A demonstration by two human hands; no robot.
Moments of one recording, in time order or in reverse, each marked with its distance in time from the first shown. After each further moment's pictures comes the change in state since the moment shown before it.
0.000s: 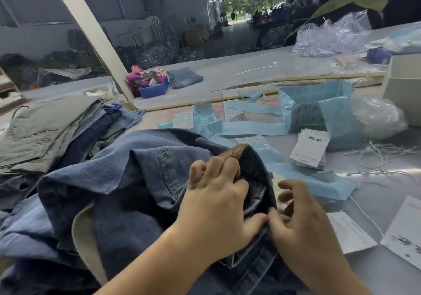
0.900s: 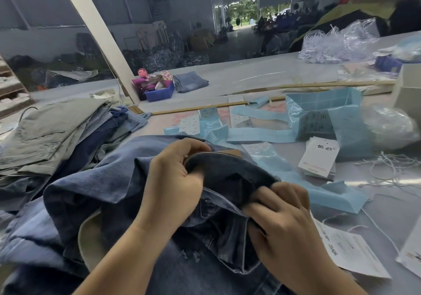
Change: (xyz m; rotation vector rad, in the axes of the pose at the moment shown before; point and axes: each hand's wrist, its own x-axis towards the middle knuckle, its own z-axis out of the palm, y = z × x) left_hand 0.008 -0.058 -0.021 -0.839 0.448 -0.342; right_hand 0.016 -0.028 0.012 -0.295 0.053 -0.674
